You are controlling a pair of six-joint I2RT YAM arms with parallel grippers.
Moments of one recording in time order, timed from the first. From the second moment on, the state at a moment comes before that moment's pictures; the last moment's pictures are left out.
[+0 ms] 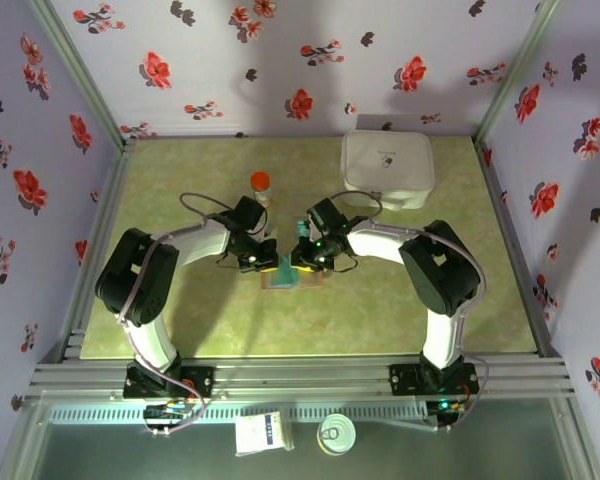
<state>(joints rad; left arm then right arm) -0.55 1.78 1.04 -0.49 0.40 -0.60 0.68 1.89 1.12 -0.32 -0.49 0.77</state>
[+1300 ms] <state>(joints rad) -0.54 1.77 1.01 -0.46 0.40 -0.60 0.65 1.76 1.03 -0.33 -0.43 0.75</state>
